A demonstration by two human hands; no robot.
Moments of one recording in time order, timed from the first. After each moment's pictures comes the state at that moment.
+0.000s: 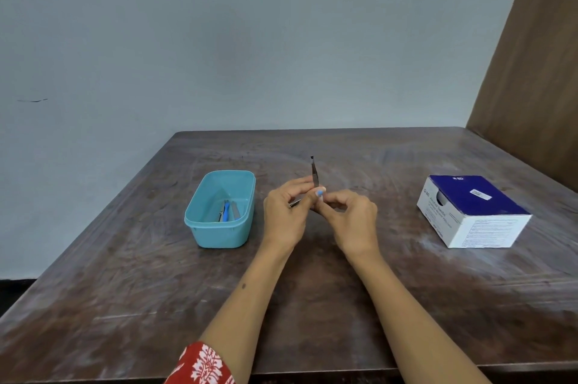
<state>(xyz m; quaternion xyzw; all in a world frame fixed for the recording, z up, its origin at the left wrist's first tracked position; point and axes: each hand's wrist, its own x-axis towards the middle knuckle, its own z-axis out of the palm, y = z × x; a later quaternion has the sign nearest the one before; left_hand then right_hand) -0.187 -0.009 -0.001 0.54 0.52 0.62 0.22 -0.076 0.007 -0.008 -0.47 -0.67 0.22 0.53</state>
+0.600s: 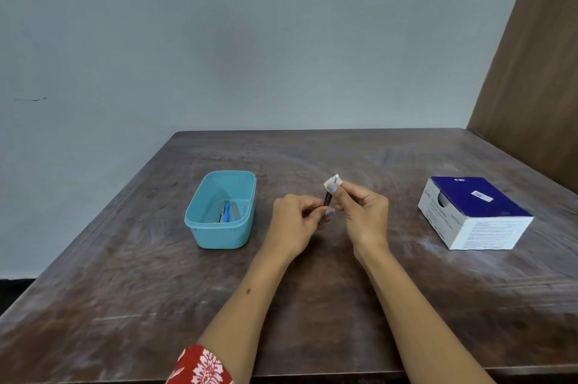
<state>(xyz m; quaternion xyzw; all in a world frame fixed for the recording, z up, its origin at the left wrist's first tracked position) -0.186 -0.020 0.001 0.64 0.56 0.48 0.23 -0.072 0.013 -0.003 -0.39 -0.49 0.43 0.65</state>
